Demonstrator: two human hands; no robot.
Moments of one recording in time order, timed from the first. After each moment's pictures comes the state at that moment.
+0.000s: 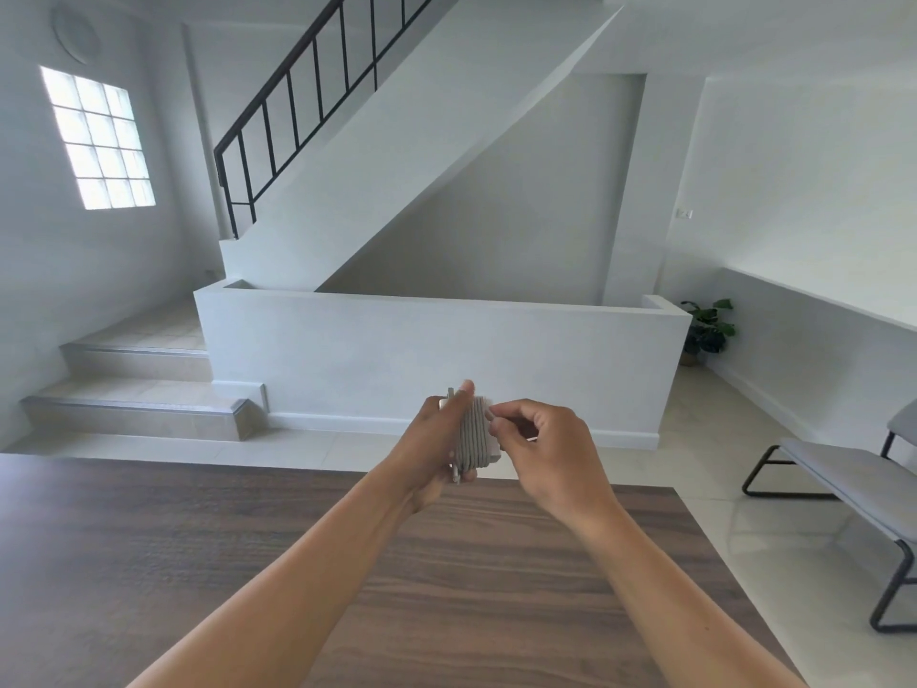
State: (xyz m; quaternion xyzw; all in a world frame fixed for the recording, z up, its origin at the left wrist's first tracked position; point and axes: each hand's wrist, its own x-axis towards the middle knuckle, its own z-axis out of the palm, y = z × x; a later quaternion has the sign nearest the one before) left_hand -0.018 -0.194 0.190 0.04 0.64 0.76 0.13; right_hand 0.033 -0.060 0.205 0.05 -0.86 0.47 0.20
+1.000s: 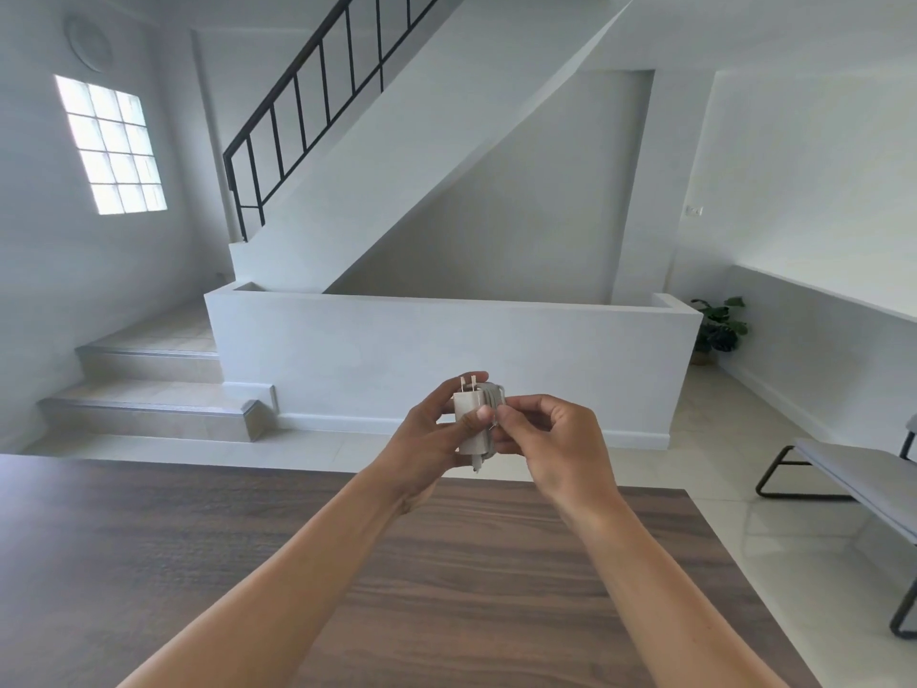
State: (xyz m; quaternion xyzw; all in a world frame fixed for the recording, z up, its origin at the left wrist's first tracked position) left_hand -0.016 -0.212 0.188 0.17 0.63 0.75 0.08; right_hand 0.023 -0.065 0.203 0.02 -0.74 0.65 0.17
